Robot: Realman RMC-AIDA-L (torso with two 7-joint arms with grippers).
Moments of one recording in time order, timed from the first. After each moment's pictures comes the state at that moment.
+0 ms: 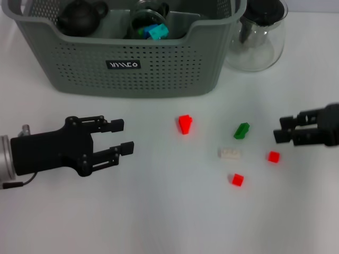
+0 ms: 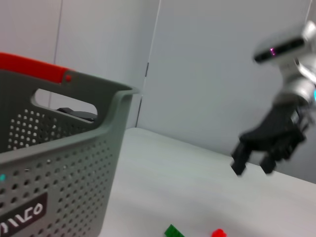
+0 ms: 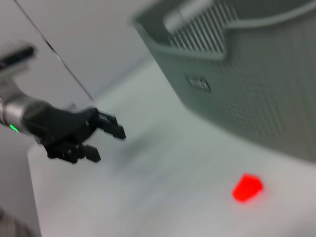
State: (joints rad) left arm -0.34 -2.17 0.52 0.76 2.10 1.78 -1.18; right arm 0.49 2.09 -0.64 -1.03 -2.28 -1.86 1.88
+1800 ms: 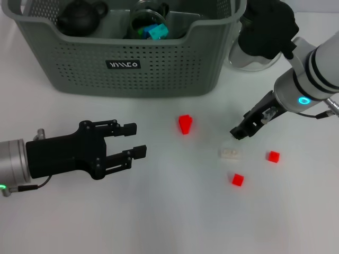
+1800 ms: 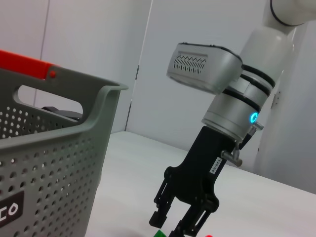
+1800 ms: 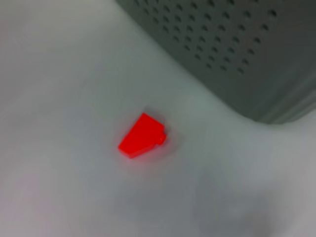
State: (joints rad) left arm -0.37 -2.16 0.50 0.64 2.12 1.75 -1.12; right arm 0.68 2.10 -1.62 -1.11 -2.63 -1.29 2.65
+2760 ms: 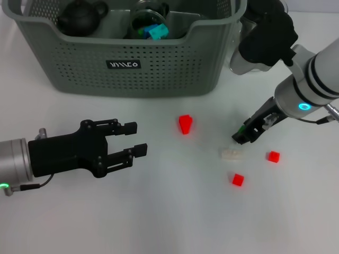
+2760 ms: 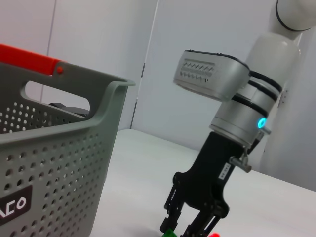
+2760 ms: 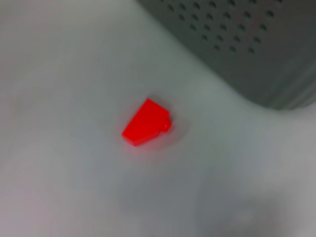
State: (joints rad) left arm -0.38 -2.16 0.50 0.63 2.12 1.72 -1.12; right arm 0.68 2.10 -1.62 -1.07 -2.62 -1.28 2.62
